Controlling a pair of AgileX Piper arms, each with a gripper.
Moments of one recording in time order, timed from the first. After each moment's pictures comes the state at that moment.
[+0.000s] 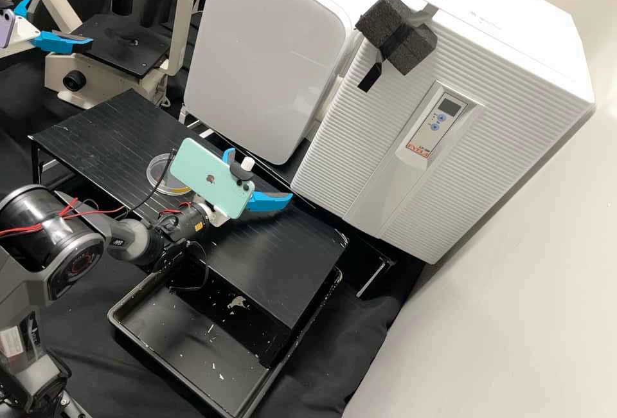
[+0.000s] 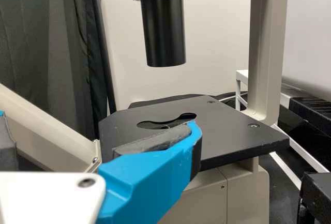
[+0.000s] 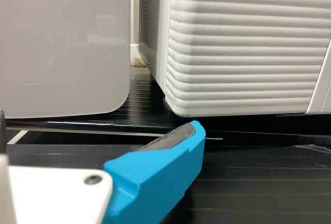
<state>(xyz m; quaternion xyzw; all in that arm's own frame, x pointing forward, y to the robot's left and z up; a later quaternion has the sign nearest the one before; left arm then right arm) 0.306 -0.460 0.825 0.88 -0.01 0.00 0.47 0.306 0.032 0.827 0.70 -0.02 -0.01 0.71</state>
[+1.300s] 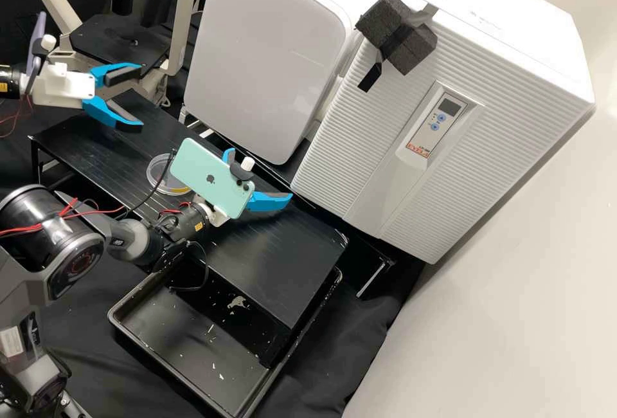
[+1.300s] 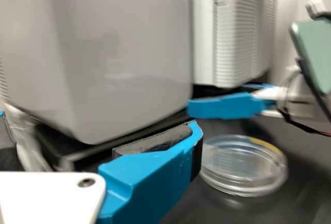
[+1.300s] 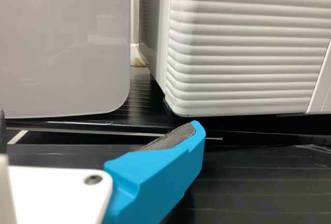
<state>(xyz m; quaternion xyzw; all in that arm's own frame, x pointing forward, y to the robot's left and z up) 0.299 -0.569 0.728 0.81 -0.11 -0.37 0.45 0.306 0.032 0.827 0.70 -0.02 -0.01 0.71</state>
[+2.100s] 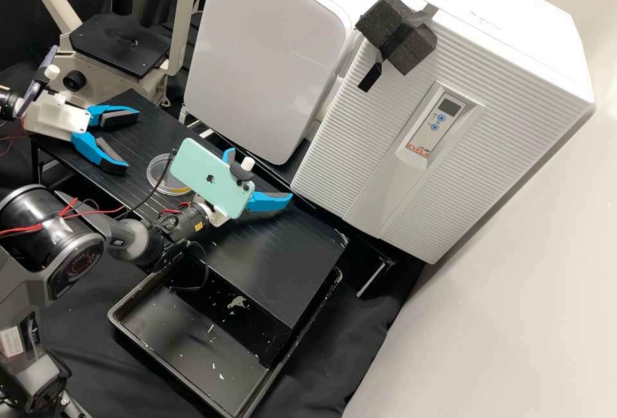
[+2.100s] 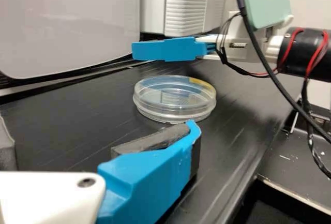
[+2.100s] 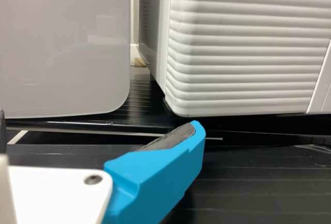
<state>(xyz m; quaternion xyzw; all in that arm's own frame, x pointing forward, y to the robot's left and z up) 0.276 -0.551 0.706 0.77 -0.05 -0.46 0.44 0.306 0.032 0.827 0.70 -0.02 -0.01 0.71</state>
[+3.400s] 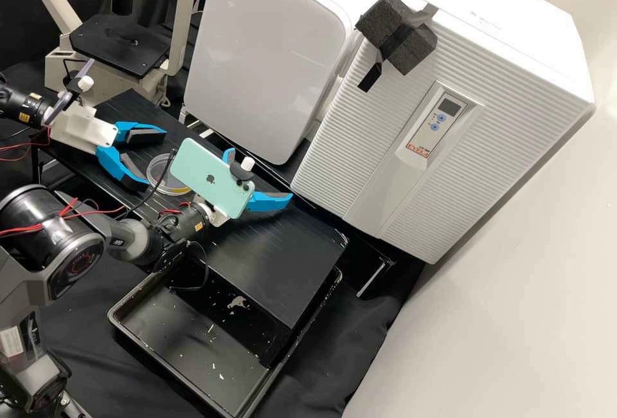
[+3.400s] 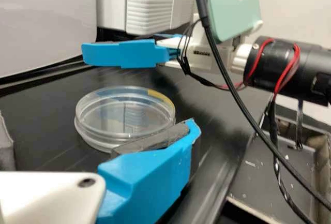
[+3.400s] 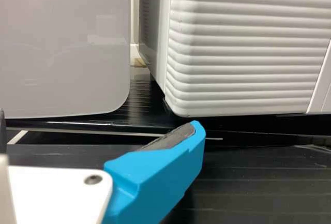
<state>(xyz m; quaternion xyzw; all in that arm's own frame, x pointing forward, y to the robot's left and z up) 0.295 -0.597 0.674 0.74 -0.04 -0.50 0.44 0.306 0.032 0.827 0.70 -0.02 -0.01 0.71</state>
